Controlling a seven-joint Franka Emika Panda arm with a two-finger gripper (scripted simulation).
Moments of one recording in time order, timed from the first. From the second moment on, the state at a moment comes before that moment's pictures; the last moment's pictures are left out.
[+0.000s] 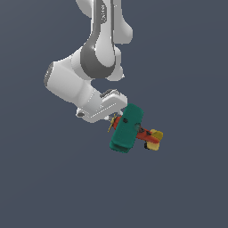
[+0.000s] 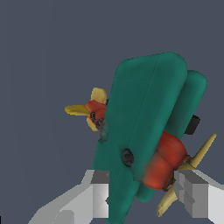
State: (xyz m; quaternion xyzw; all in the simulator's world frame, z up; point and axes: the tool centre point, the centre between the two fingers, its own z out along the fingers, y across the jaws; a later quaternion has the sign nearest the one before) arm -0.002 0.003 0.208 -0.94 0.01 0.03 0.35
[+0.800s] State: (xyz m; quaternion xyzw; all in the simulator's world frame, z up) arm 0.023 0.001 0.182 -0.89 0.04 -0.01 0.46
